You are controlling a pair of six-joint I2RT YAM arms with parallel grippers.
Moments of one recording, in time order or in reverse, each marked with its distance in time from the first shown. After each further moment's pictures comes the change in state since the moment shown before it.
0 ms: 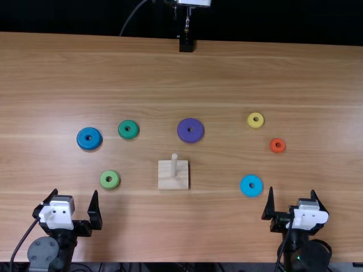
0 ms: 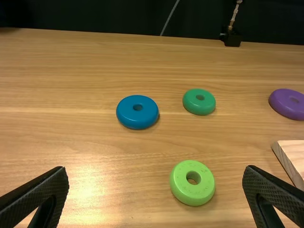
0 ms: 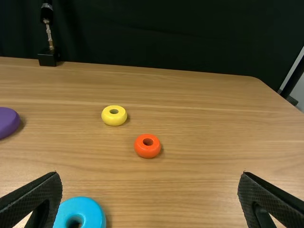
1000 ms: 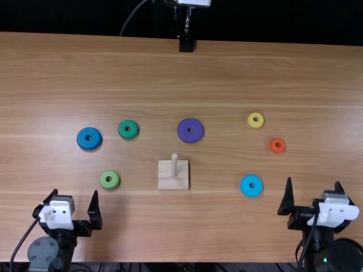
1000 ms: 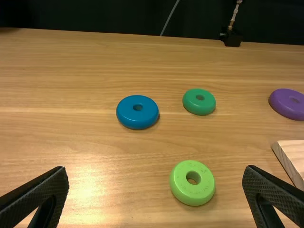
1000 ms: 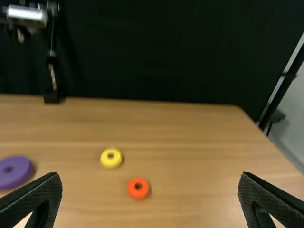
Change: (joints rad) left arm 0.000 0.000 0.000 0.000 0.000 0.000; right arm 0.010 0.292 0.455 -0.140 0.017 0.000
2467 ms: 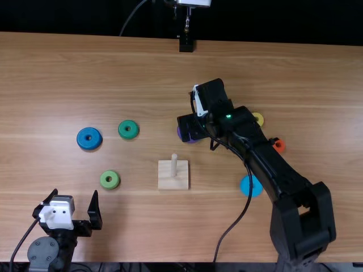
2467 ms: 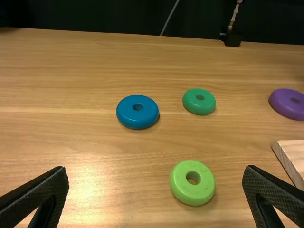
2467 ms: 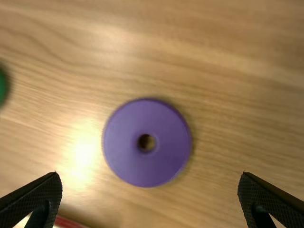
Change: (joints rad) left arm 0.000 0.000 0.000 0.000 0.000 0.000; right arm 0.416 1.701 1.031 -0.272 -0.163 0.239
